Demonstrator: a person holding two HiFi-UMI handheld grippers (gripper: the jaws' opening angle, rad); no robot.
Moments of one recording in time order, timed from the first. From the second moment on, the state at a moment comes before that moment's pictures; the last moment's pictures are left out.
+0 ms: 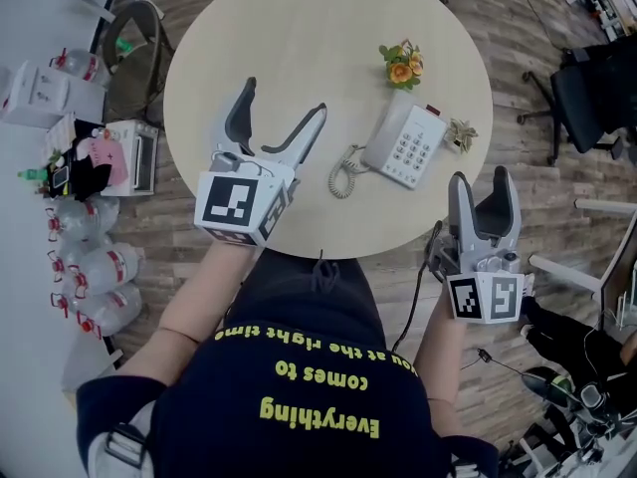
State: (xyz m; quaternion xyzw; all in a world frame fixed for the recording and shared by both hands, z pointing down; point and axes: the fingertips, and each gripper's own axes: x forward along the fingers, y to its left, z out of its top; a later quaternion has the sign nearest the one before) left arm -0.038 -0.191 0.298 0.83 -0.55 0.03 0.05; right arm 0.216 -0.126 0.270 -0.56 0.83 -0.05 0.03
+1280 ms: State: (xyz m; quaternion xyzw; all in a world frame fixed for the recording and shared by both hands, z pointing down) left arm 0.122 -0.249 0.489 0.87 -0.45 0.14 0.15; right arm 0.272 -0.148 0.371 -0.61 0.78 -0.13 0.01
